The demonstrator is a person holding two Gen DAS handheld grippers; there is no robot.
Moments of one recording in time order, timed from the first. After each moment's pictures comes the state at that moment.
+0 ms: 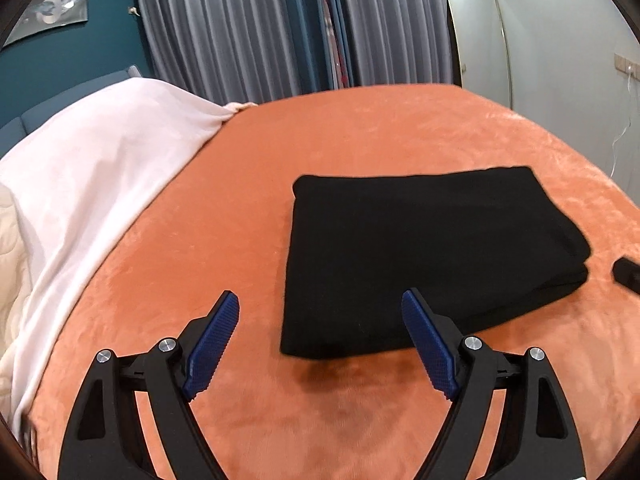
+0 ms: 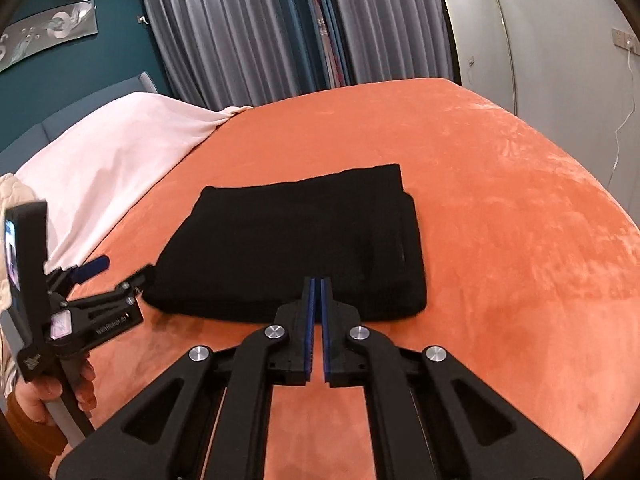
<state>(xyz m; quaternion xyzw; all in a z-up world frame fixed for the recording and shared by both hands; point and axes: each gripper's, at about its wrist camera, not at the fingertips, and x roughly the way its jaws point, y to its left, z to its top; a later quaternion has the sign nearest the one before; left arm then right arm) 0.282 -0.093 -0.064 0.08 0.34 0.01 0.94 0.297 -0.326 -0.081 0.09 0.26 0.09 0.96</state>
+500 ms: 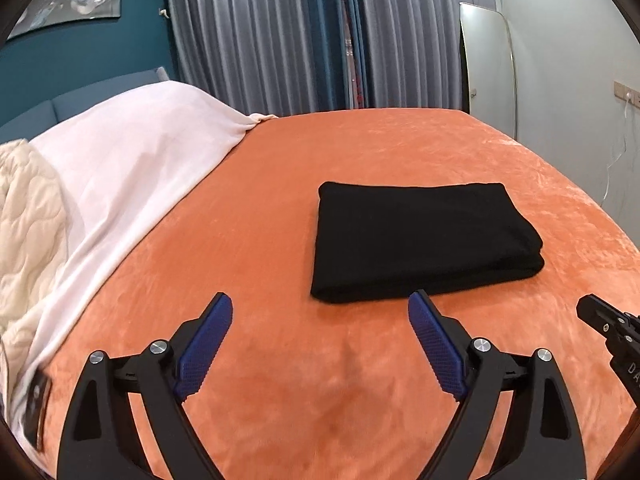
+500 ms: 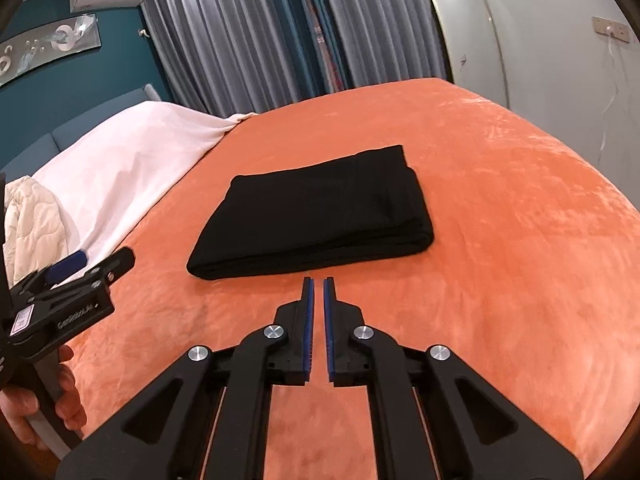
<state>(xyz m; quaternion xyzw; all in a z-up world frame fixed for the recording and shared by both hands) 0.181 -0.076 -0.023 0.05 0.32 0.03 0.95 0.209 -0.308 -0.082 0.12 0.25 0.08 0.96</state>
